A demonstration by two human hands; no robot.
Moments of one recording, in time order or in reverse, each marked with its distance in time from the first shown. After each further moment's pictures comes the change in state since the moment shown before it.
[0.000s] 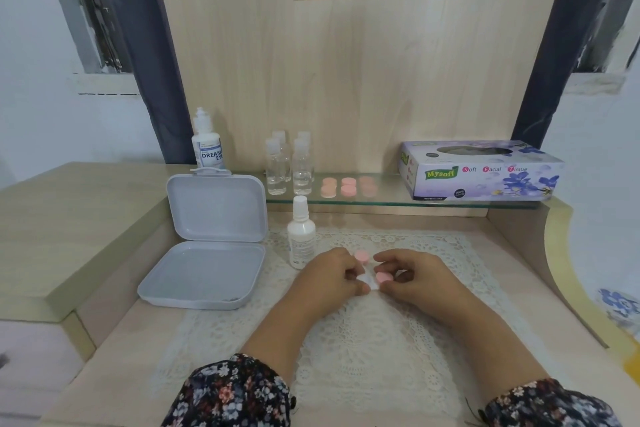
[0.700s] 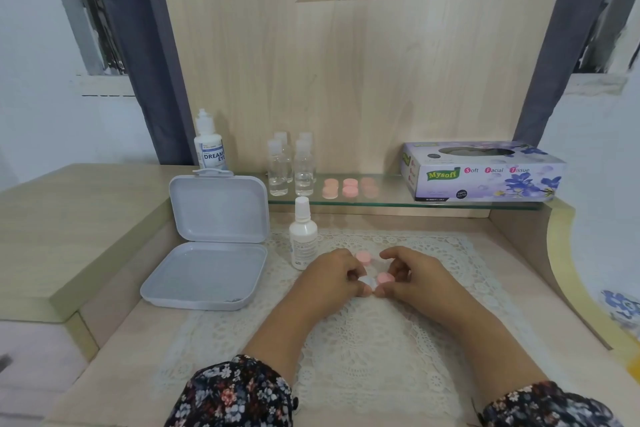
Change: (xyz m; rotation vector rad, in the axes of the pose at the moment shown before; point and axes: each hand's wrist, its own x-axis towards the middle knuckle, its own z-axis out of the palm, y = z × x) left_hand 0.002 -0.002 0.000 -0.018 0.006 0.040; right_hand 0.000 -0.011 0.003 -0.092 0.004 0.026
